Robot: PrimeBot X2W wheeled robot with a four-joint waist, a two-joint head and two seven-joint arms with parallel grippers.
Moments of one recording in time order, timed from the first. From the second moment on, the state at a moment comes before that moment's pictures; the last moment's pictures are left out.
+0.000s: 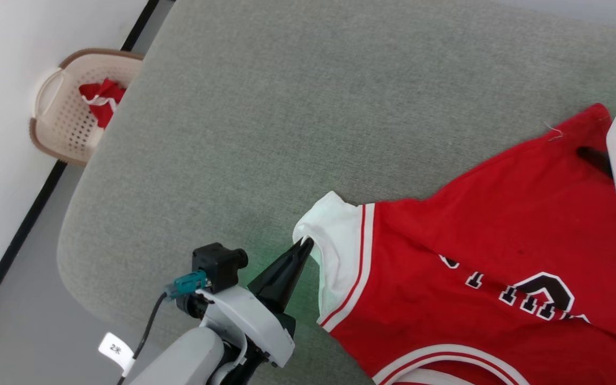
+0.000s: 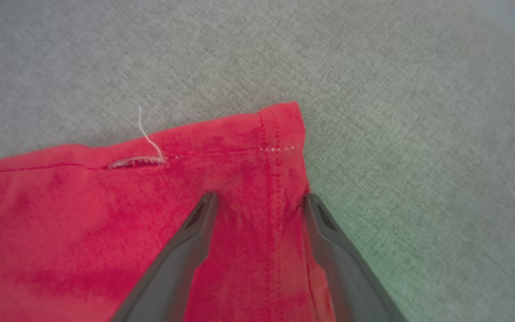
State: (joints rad) left arm -0.45 0.32 -0.73 0.35 -0.83 -0.12 -0.23; right arm -0.97 -0.63 0.61 0.62 0.73 0.13 0.78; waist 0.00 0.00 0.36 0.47
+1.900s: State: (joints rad) left arm -1.56 0.57 -0.81 0.67 -0.80 -0.13 0.28; right arm -1.43 -0.56 0.85 0.64 0.86 0.13 0.33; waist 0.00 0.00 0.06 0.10
